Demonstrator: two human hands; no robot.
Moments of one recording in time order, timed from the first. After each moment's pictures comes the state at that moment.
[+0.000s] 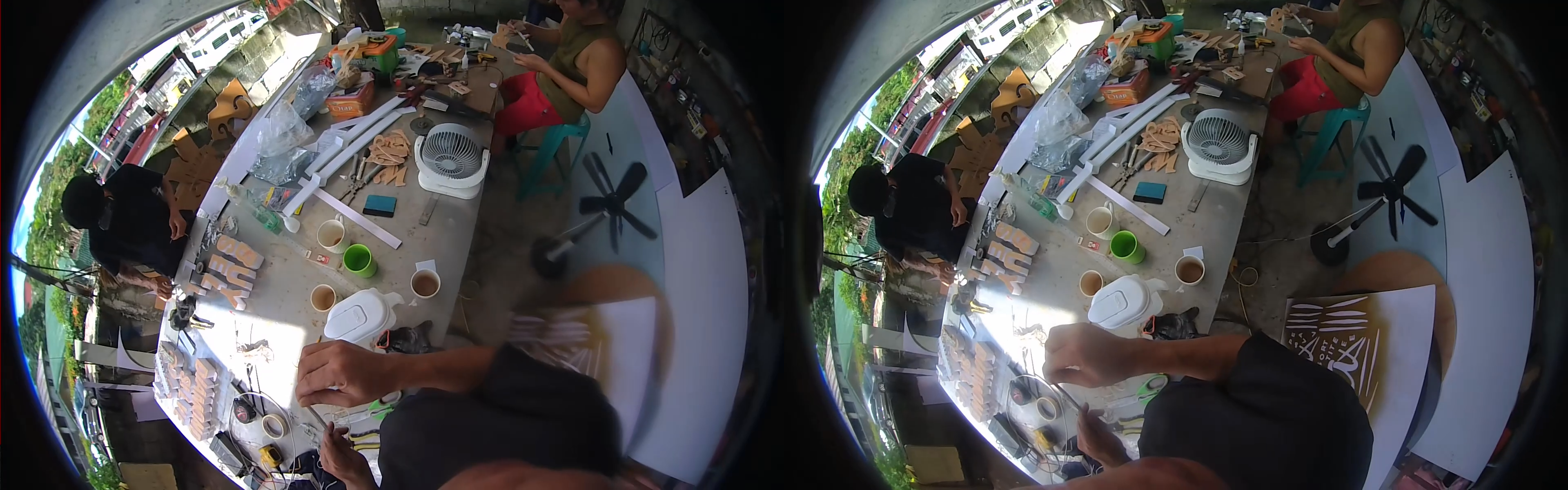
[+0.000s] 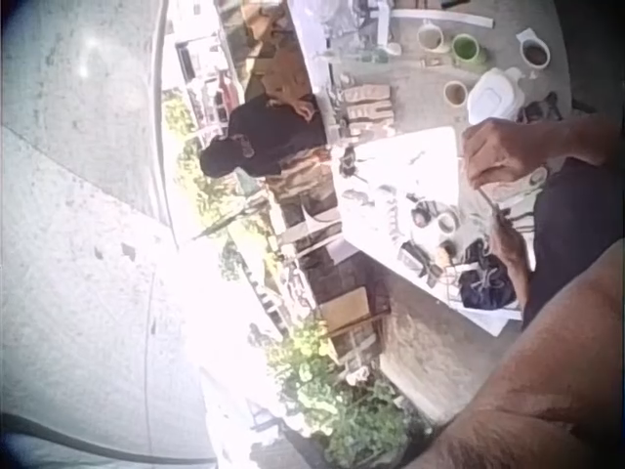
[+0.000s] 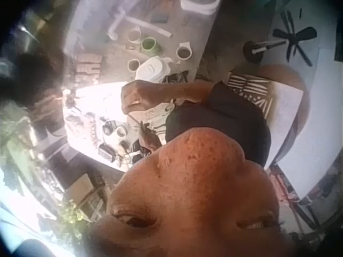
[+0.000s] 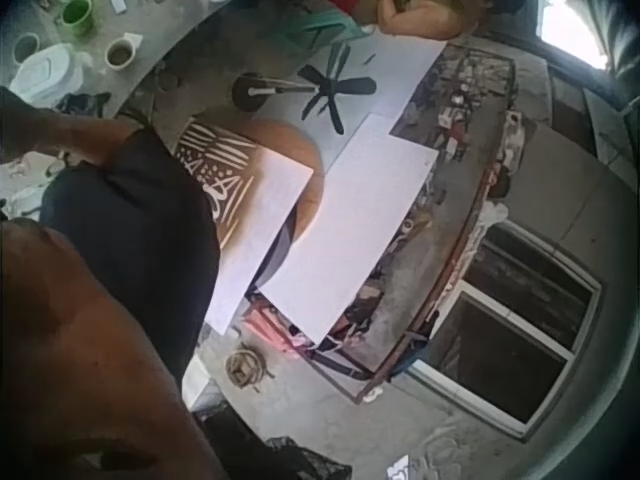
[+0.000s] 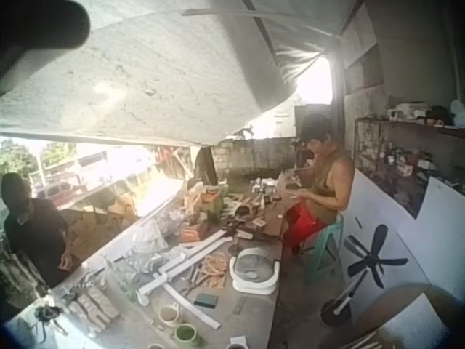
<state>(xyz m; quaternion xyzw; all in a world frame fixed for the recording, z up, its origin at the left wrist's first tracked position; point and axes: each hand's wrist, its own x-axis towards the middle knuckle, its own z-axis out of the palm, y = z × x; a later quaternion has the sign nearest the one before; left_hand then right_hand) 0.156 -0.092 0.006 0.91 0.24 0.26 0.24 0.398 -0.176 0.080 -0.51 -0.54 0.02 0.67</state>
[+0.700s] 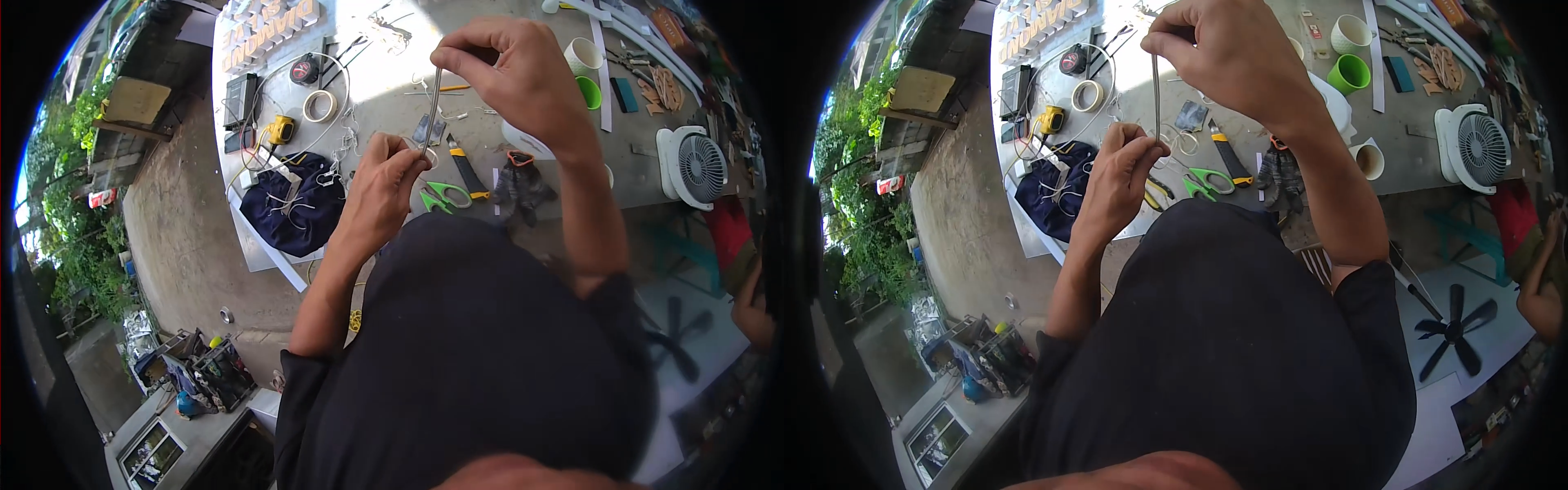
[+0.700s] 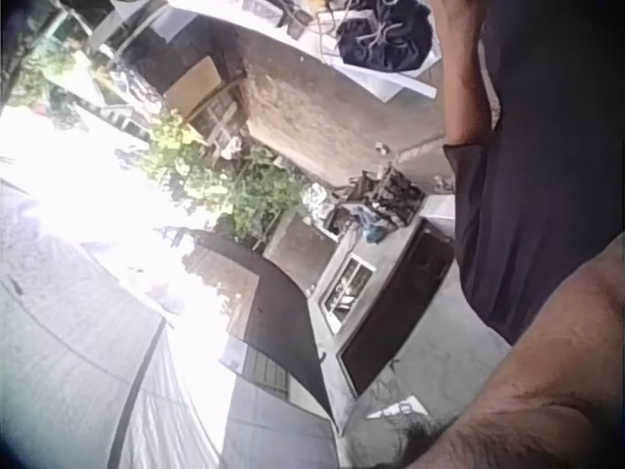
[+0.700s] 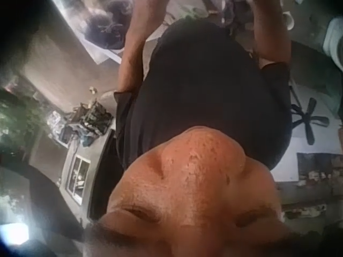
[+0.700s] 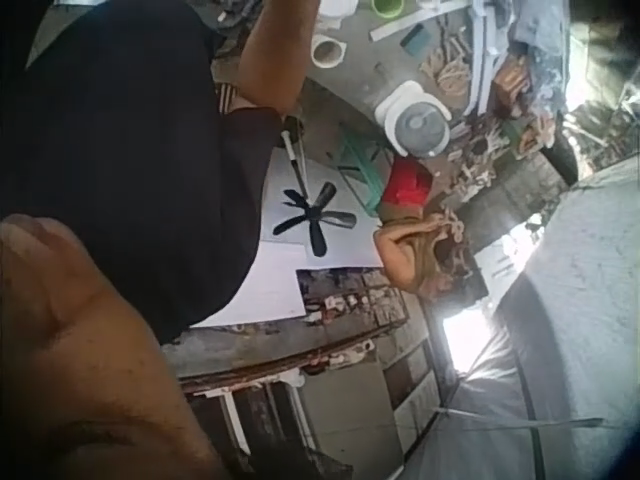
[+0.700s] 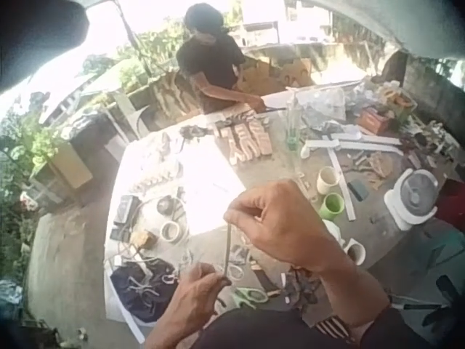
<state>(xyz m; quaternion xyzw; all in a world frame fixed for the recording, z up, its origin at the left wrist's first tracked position) 0.166 -0.059 0.051 0.88 0.32 0.14 0.33 0.396 -0.085 0.103 -0.63 -0.58 0.19 0.48</state>
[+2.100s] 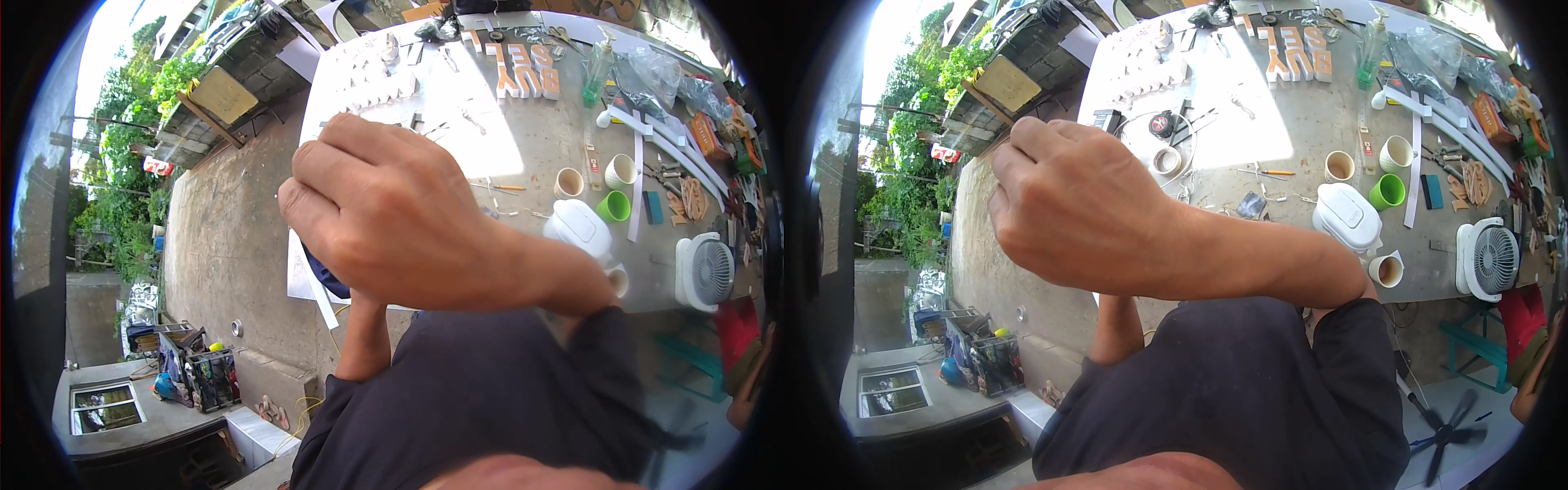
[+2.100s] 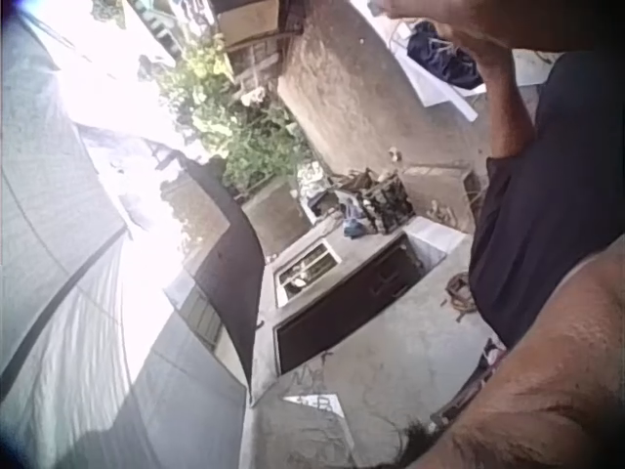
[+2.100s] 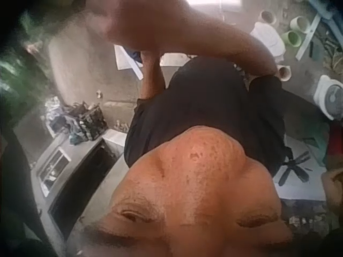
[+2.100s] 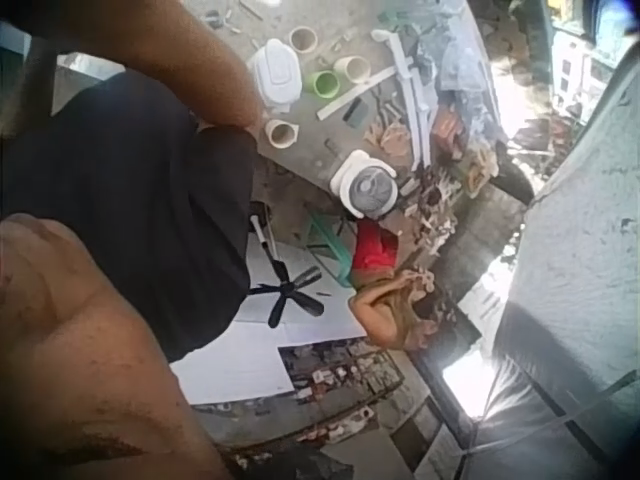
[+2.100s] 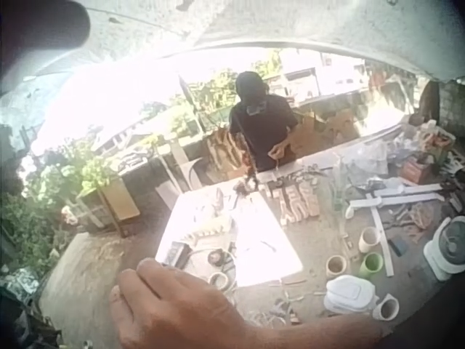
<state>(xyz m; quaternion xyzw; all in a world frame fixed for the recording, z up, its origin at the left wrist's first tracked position) 0.116 -0.044 0.095 0.78 0.36 0.50 0.05 0.270 -0.056 0.237 -0.34 -0.73 -0.16 0.57</state>
